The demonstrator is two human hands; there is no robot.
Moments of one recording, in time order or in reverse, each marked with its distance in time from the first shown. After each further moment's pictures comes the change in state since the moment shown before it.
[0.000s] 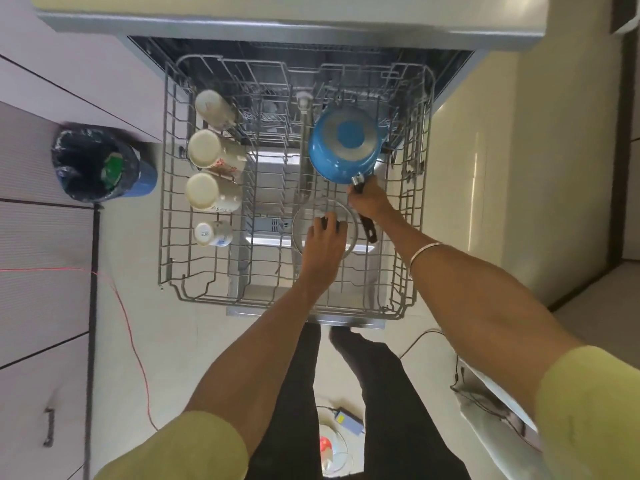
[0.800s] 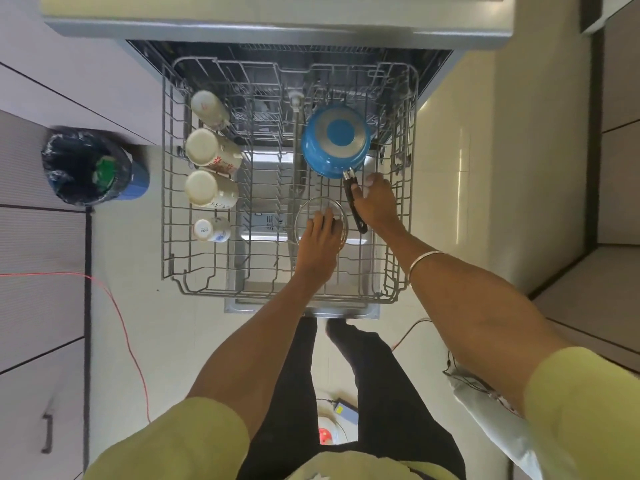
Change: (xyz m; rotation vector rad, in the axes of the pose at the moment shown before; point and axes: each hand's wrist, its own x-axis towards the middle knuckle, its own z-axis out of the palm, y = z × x) left_hand -0.020 -0.005 0.004 0.041 0.083 0.100; right_hand -0.054 0.014 -0.015 -0.038 0.283 -0.159
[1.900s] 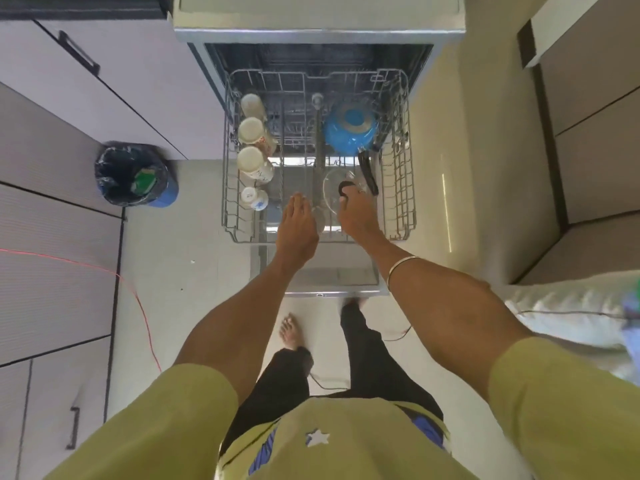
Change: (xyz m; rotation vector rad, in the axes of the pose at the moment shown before) left_hand -0.171 -0.073 -0.025 -0.309 0.229 -0.118; right_hand -0.223 -0.069 0.036 -0.162 0.090 -0.205
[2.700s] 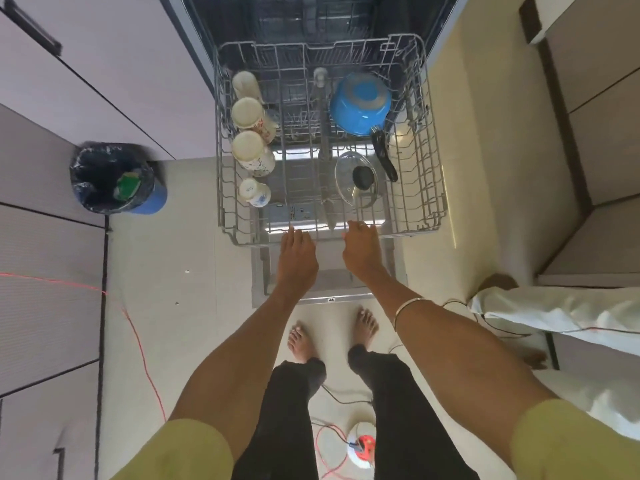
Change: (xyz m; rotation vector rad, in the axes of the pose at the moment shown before) left_hand -0.025 -0.071 0.108 -0.044 -0.079 0.002; right_hand -0.035 0.059 0.126 -0.279 -0.019 -0.017
